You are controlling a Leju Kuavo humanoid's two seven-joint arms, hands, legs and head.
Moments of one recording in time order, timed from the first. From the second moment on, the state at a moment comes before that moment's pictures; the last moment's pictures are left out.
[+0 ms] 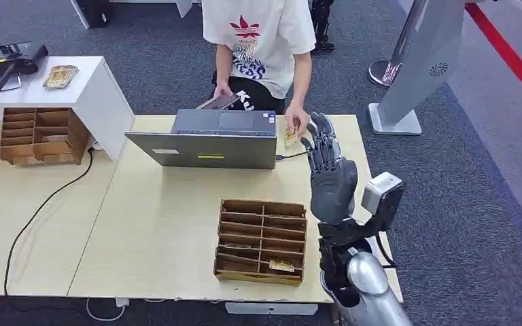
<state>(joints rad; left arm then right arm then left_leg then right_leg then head) -0.12 -0.04 -1.48 -0.13 1.16 0.25 0.30 -0.26 0.07 0.47 -1.62 -0.26 -0.10 -0.31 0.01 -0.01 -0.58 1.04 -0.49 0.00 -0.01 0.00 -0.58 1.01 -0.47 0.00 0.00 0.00</state>
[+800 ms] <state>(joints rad) -0.13 -0.03 -1.49 -0.13 1.17 0.23 0.31 -0.14 0.01 0.47 -1.56 -0.08 -0.06 -0.31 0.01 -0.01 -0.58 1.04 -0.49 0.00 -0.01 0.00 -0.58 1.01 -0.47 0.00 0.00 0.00</state>
